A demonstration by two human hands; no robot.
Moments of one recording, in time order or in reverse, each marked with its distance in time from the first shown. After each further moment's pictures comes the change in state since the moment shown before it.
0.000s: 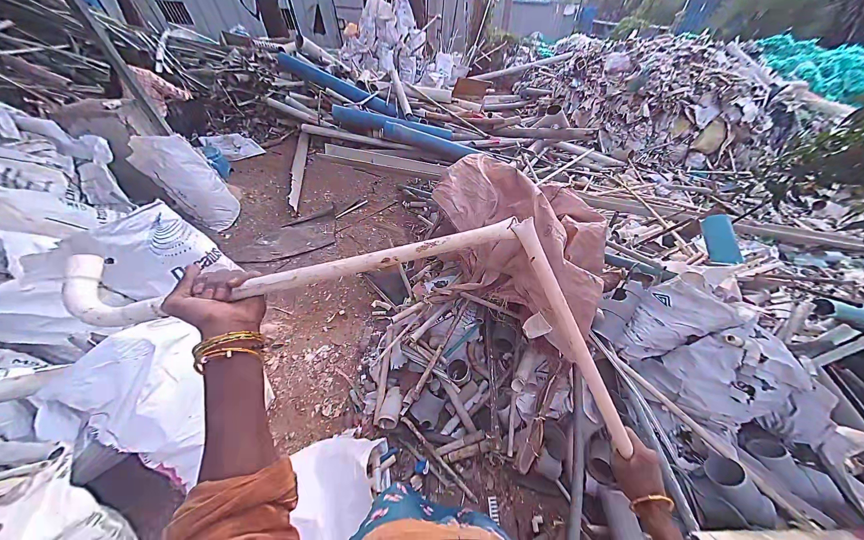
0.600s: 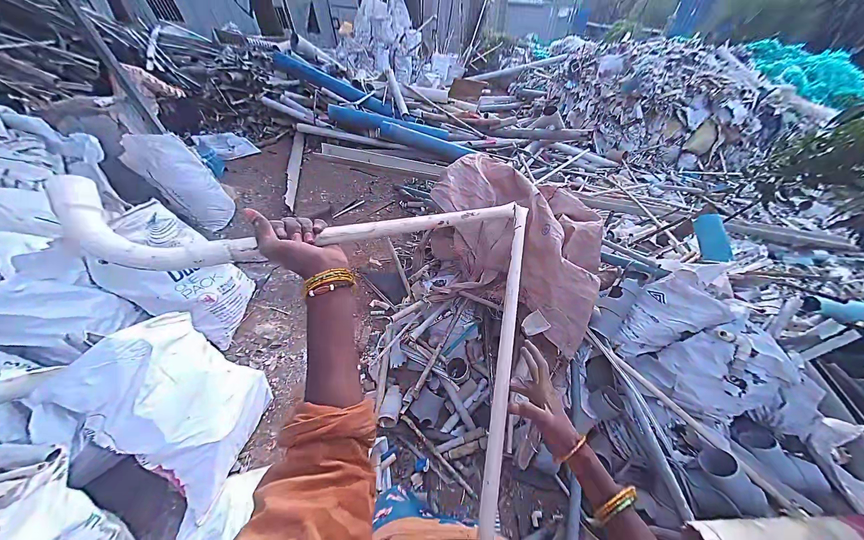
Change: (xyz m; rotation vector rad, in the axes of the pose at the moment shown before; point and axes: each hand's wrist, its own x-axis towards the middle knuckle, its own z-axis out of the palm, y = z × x) left_hand -0.043 -0.082 0.121 0.105 0.154 0.260; right_hand -0.006 -0.184 0.009 1.006 -0.606 -0.288
